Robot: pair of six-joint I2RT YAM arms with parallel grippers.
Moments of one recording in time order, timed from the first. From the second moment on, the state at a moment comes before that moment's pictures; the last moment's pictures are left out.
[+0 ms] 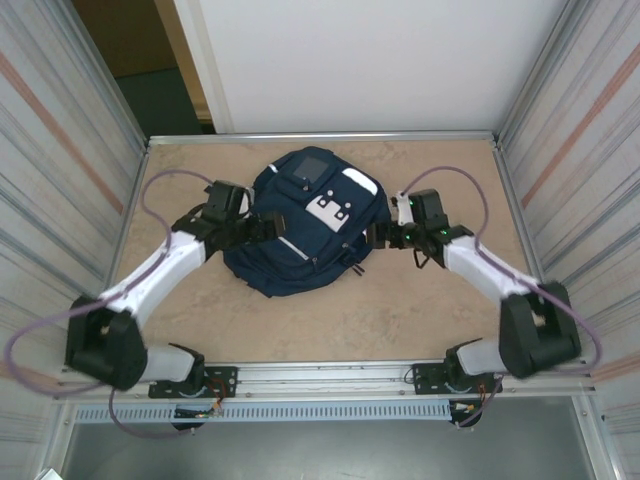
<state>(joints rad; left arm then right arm) -0.41 1.28 0.98 -0.53 0.06 -0.46 0.32 1.30 0.79 -0.27 -0.15 0.22</state>
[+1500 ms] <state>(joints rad) 0.01 1.52 0.37 0.72 0.18 0.08 -0.03 1.54 0.37 0.75 0.07 0.12</state>
